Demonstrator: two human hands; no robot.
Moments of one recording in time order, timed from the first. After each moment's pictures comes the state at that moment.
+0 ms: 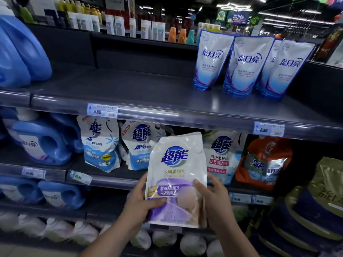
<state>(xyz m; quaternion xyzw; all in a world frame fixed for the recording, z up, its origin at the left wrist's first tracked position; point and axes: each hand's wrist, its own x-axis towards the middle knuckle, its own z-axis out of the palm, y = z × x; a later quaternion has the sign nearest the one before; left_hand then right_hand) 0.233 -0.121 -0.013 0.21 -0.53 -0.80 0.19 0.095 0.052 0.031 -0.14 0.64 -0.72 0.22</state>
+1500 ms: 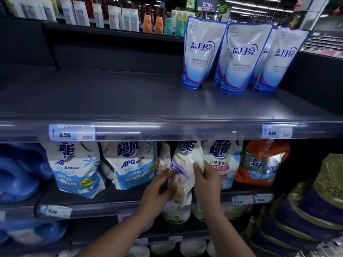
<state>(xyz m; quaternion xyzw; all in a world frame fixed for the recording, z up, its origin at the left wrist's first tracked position) 0.117 -0.179 -0.041 0.11 -0.74 -0.64 0.18 0.041 -0.042 0.027 -0.13 0.76 -0.64 -0.03</state>
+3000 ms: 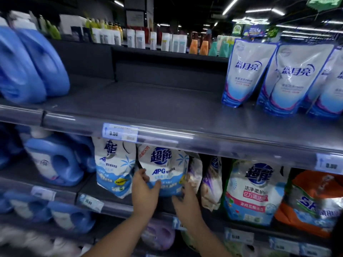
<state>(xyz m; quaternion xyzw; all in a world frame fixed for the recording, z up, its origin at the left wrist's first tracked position) 0.146 -0.257 -0.038 0.41 -0.67 -0.45 0.42 0.066 -0.138 -0.035 -0.29 0.76 -0.56 0.17</state>
